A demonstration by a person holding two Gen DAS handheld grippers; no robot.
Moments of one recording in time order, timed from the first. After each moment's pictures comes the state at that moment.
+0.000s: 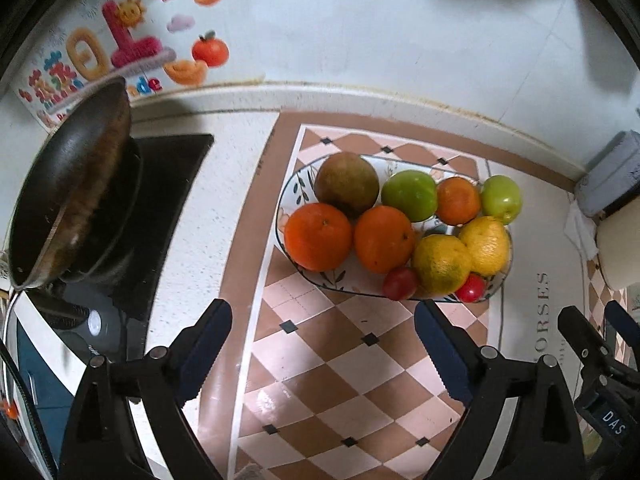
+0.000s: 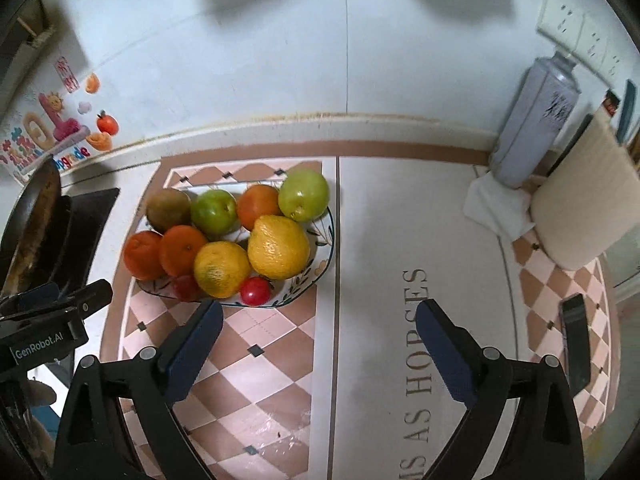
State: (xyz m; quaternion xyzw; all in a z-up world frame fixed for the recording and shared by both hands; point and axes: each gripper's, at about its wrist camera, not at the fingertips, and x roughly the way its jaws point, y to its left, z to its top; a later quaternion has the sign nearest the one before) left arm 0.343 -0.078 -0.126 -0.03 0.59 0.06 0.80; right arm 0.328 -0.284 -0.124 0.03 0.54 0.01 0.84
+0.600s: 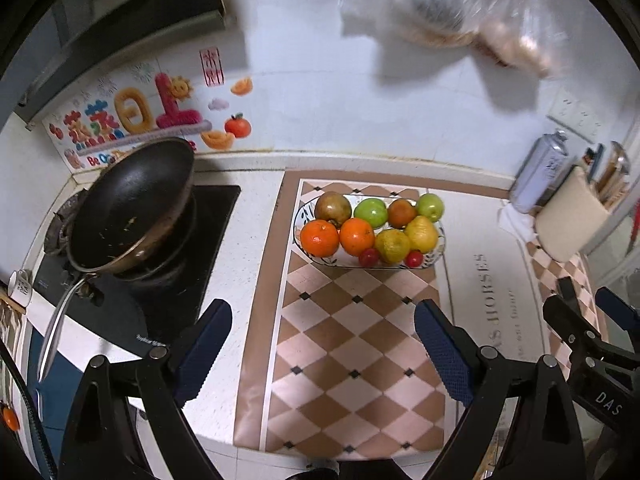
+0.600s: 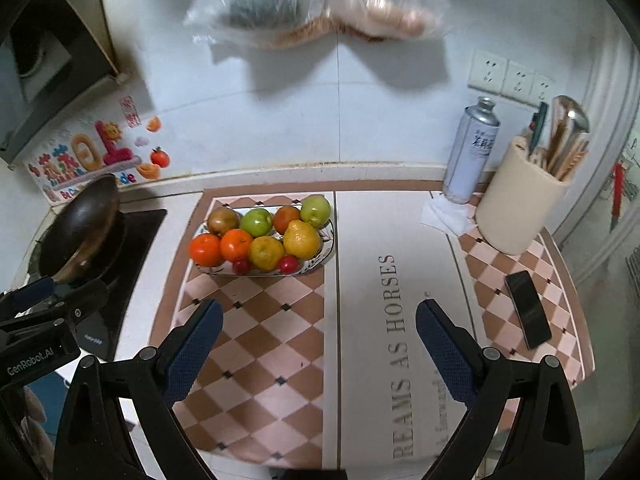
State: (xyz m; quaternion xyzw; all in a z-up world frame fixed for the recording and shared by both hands) left arm 0.205 -0.072 0.003 -0.01 0.49 0.01 0.87; right arm 0.168 -0.276 0.005 0.04 0.45 0.00 0.89
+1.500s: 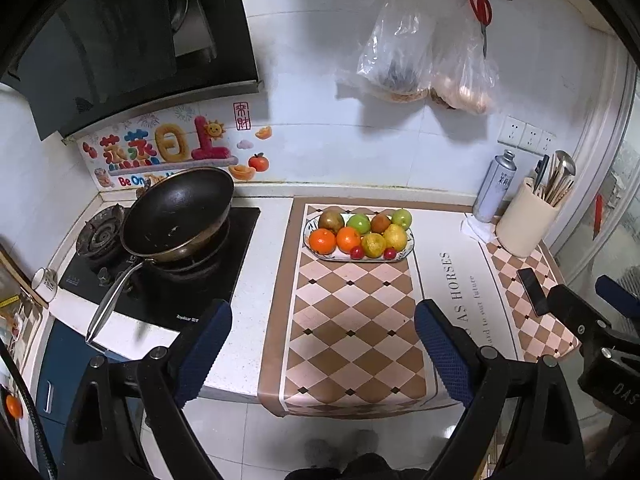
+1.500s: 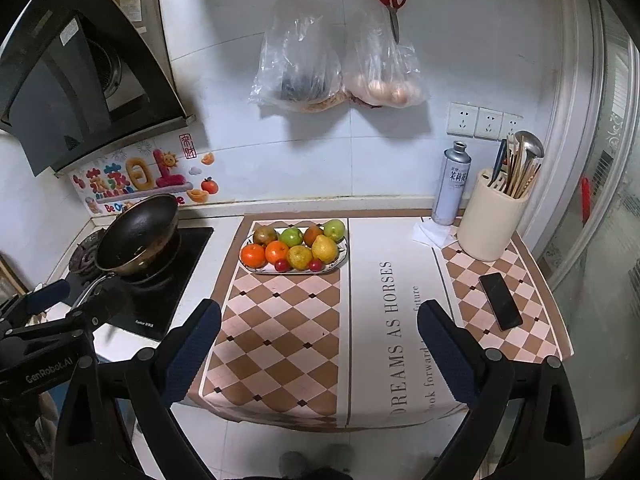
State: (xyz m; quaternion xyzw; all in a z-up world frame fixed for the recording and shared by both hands) left arm 0.074 -0.065 0.093 0.00 0.43 0.01 0.90; right arm 0.031 -0.273 0.109 0.04 0.40 0.03 0.92
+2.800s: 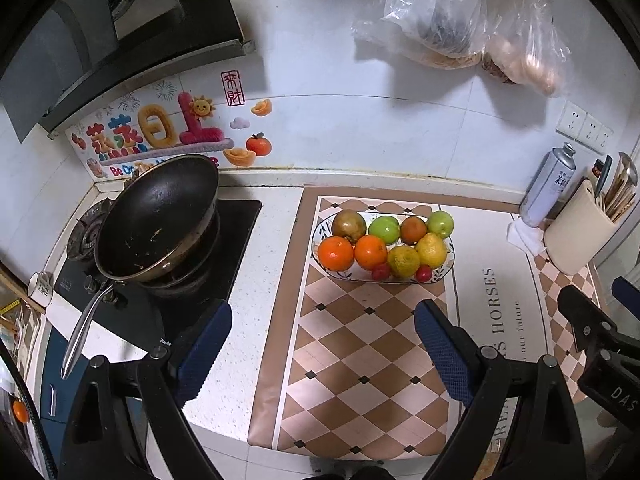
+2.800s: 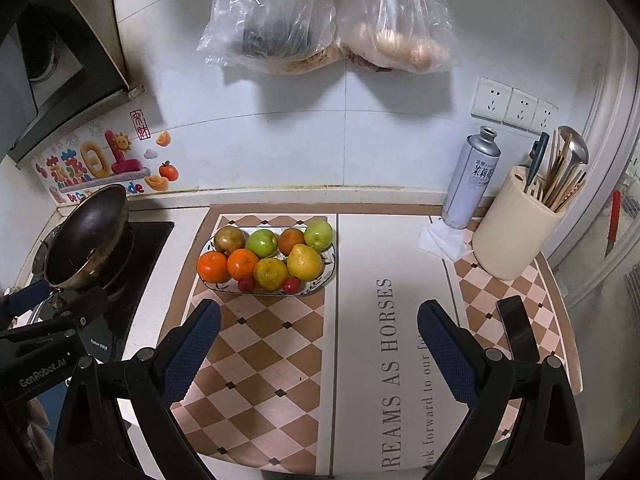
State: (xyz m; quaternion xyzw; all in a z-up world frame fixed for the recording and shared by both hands) left arm 0.210 -0.078 0.023 0.01 0.48 0.05 0.88; right arm 0.201 -0.274 0.029 0.02 0.45 0.01 0.89
